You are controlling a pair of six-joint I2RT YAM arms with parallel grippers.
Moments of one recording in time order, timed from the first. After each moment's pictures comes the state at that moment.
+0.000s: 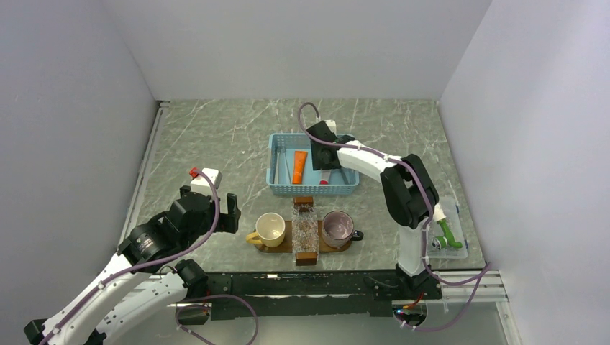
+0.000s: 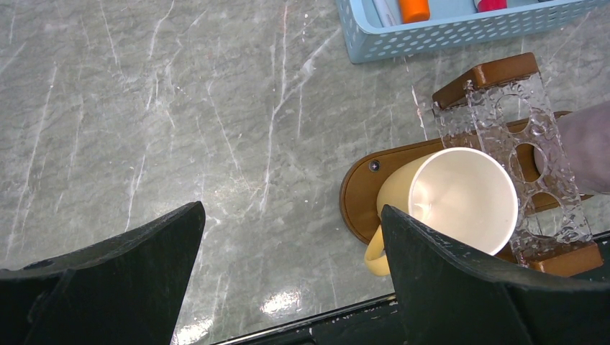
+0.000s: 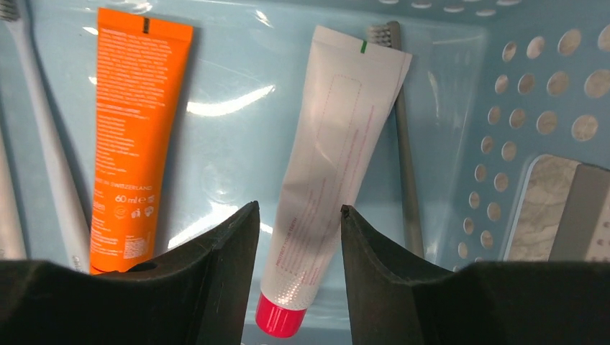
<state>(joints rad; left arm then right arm) -0.77 0.55 0.79 -0.88 -0.38 -0.41 0.59 1.97 1.43 -0.45 0.32 0.43</state>
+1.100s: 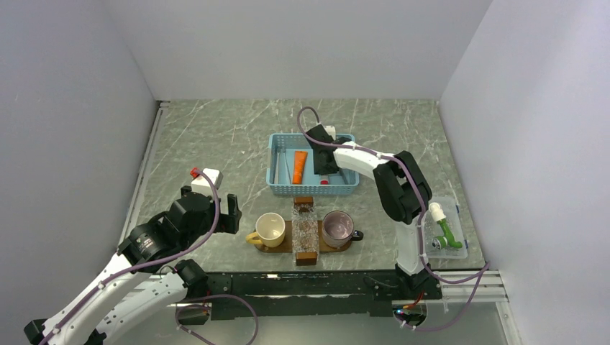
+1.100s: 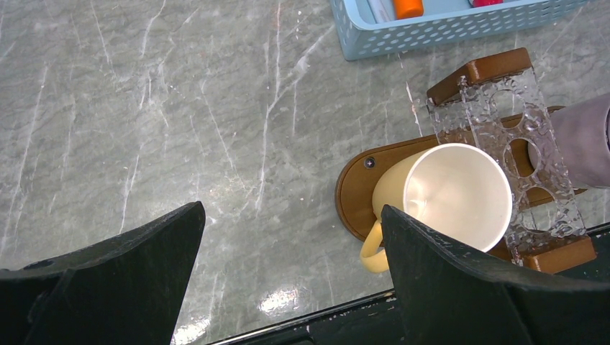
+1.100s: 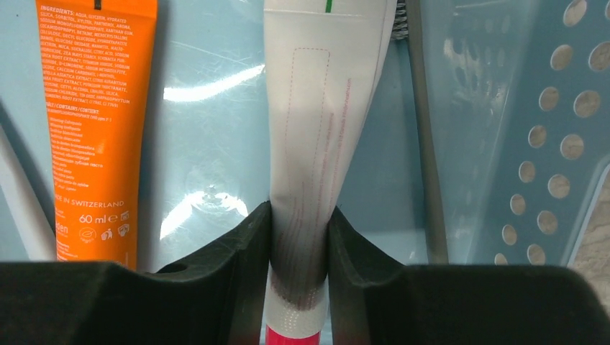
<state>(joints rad) -0.77 0.55 0.79 -0.88 -0.36 -0.41 0.59 2.04 1.44 -0.48 0.29 0.50</state>
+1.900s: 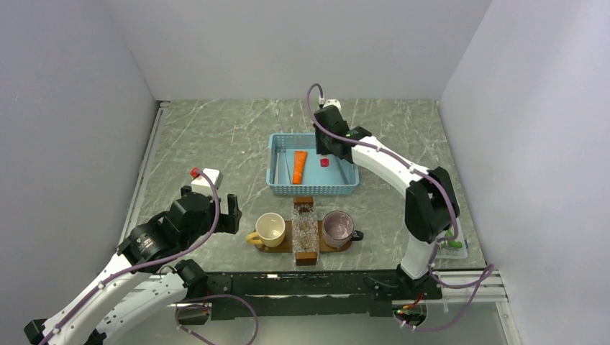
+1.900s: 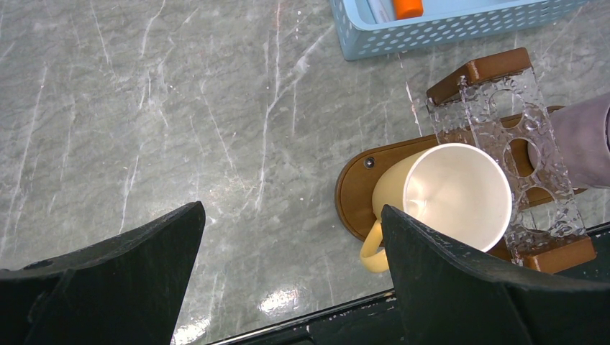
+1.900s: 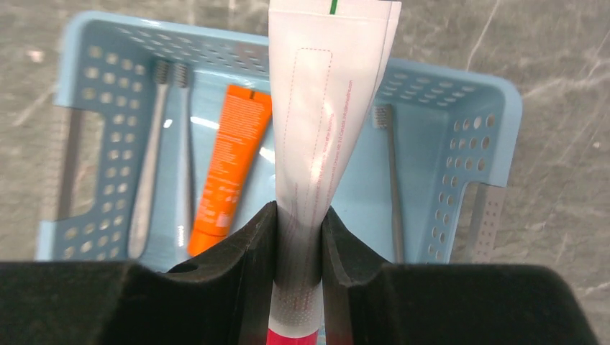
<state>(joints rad) -0.77 0.55 0.79 -0.88 -0.36 -0.41 0.59 1.81 1.46 -0.44 0.28 0.37</state>
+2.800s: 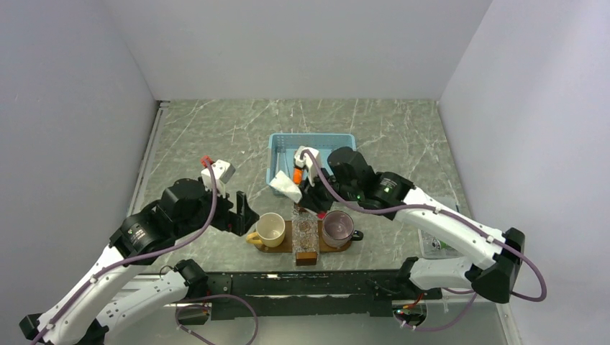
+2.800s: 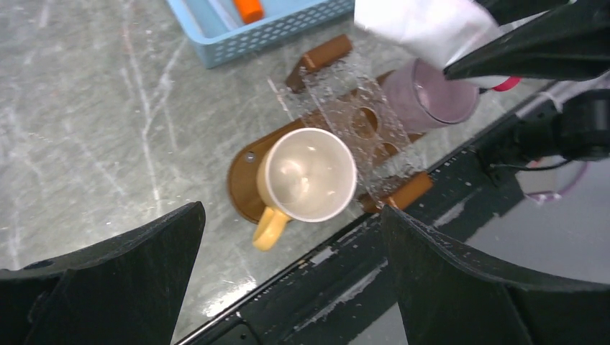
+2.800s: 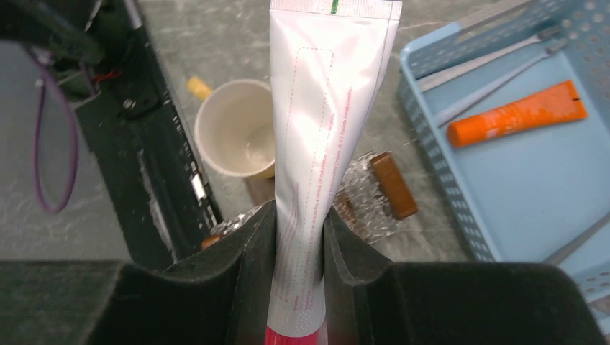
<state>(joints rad) -0.77 0.65 0.98 -0.87 -0.04 -0.39 0.92 1.22 1.17 -0.53 -0.23 -0.02</state>
